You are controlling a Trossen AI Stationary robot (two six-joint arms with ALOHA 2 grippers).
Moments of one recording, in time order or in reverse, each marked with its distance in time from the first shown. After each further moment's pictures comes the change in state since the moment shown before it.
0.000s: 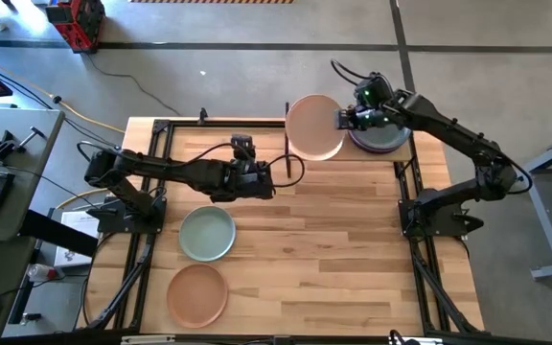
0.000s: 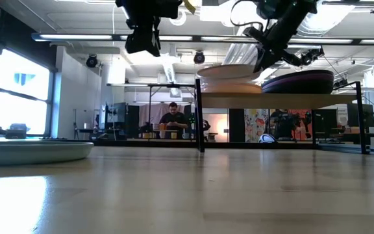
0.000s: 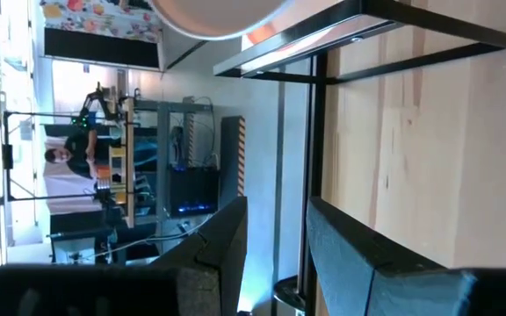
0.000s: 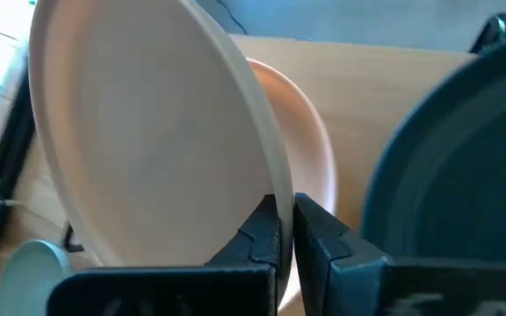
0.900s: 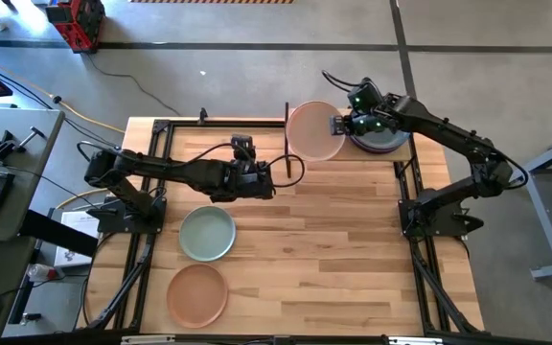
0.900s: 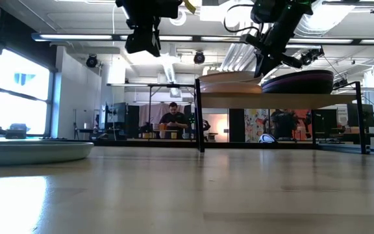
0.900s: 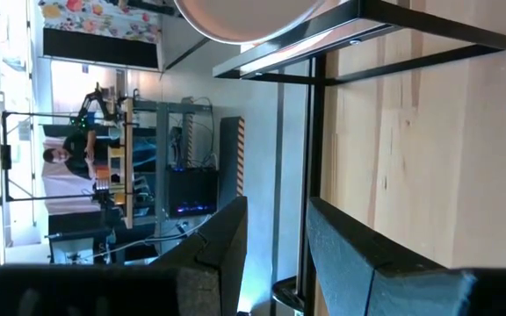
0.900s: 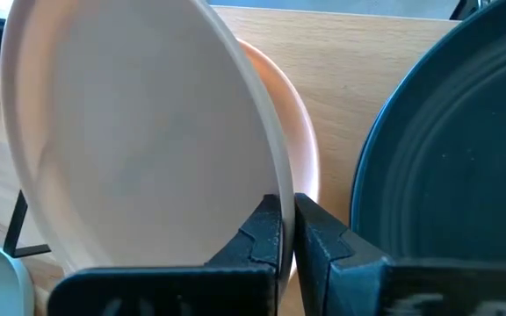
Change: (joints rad) left arm 0.000 0.000 0.000 0.001 0.005 -0.001; right arm 0.064 0.044 0.000 -0.039 0.093 0.044
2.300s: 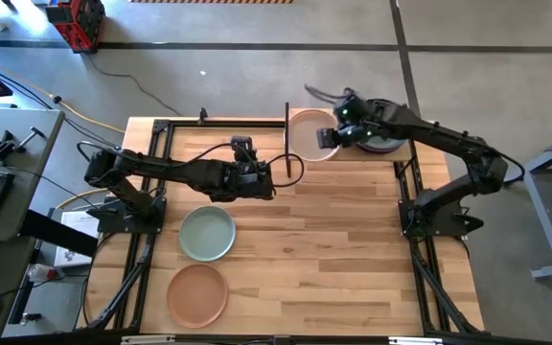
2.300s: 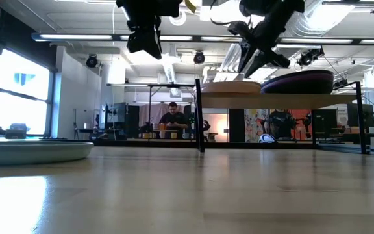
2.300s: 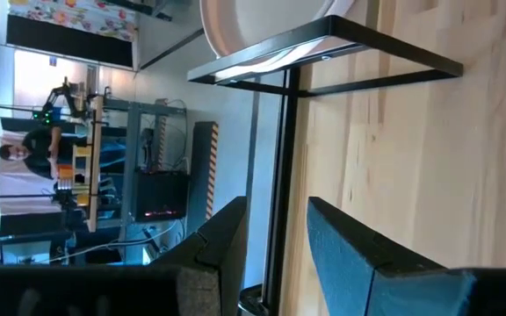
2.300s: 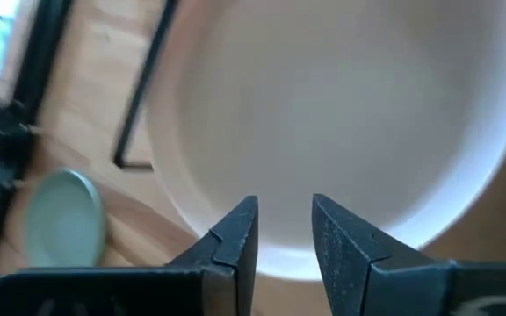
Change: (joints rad) left arm 0.000 0.000 0.000 0.000 0.077 -0.077; right arm 0.148 0.044 0.023 0.033 -0.100 0.069
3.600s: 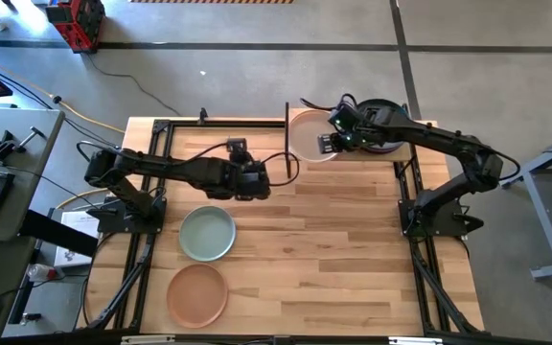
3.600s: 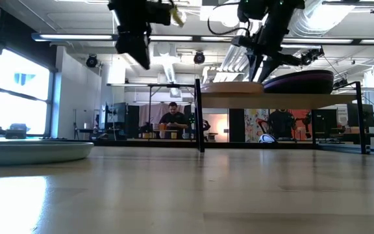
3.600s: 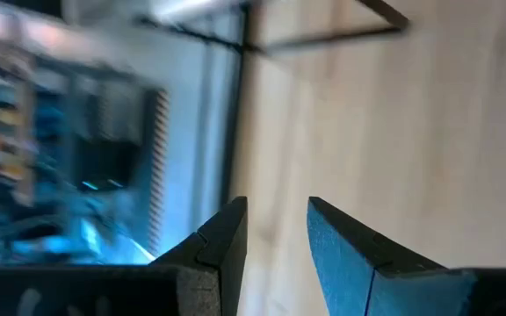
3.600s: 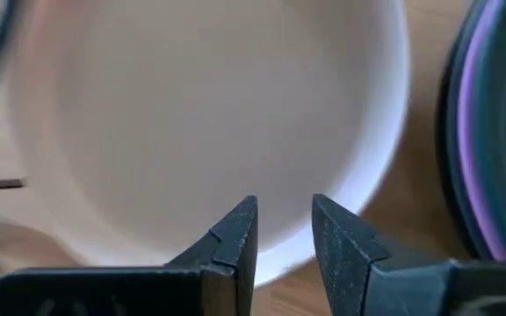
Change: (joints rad) left arm 0.019 0.000 0.000 -0.164 0.131 -0.182; right arm 0.051 0.033 0.012 -0.137 0.217 0.055
